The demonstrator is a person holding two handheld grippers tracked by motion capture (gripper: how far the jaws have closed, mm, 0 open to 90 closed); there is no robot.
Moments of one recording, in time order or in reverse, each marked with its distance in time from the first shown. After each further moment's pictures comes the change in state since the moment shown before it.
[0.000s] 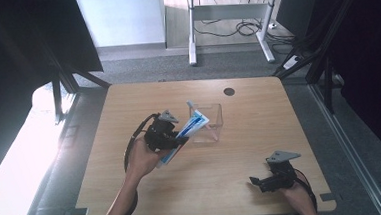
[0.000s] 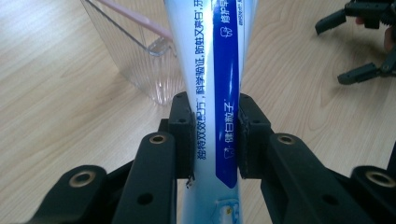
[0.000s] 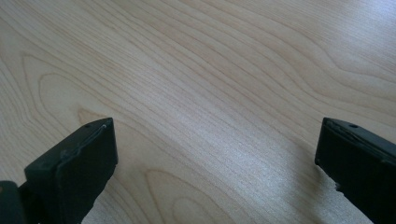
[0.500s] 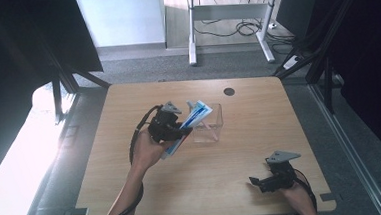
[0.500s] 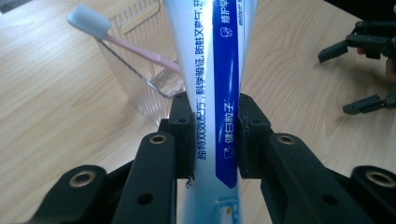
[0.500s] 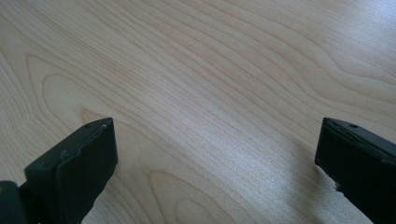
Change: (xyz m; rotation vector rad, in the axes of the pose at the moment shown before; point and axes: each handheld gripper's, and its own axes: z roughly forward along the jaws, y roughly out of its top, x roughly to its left) left arm 0.007 0.021 0.004 -0.052 0.015 0.003; right arm 0.001 0.000 0.000 -0.005 0.008 -0.006
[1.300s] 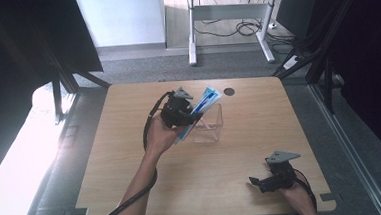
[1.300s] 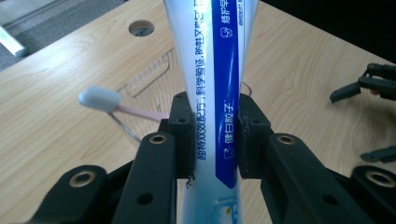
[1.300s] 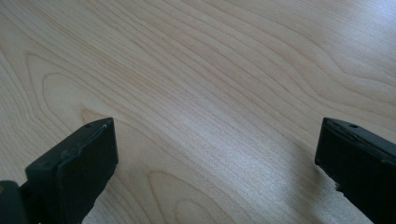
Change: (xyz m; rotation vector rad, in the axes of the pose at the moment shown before) left arm 0.006 0.043 0.023 -0.060 0.022 0.022; right arm 0.000 0.000 0.000 0.001 -0.002 -0.008
